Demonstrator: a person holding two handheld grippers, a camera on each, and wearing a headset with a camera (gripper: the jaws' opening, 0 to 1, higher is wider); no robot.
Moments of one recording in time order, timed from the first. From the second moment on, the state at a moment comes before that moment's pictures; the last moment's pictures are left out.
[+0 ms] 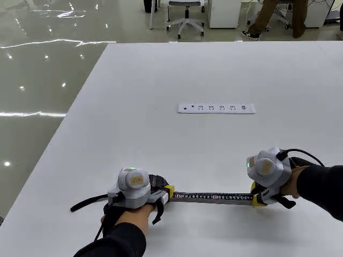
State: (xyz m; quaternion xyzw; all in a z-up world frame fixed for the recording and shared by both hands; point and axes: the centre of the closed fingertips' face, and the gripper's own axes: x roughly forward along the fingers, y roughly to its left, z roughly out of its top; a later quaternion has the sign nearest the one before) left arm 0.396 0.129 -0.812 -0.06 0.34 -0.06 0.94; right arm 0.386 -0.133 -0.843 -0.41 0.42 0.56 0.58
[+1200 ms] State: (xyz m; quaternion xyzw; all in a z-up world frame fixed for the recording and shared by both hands) left arm 0.397 0.128 -0.812 -0.07 0.34 -0.06 0.94; right arm 0.381 -0.095 -0.843 -0.40 0.40 0.58 0.59
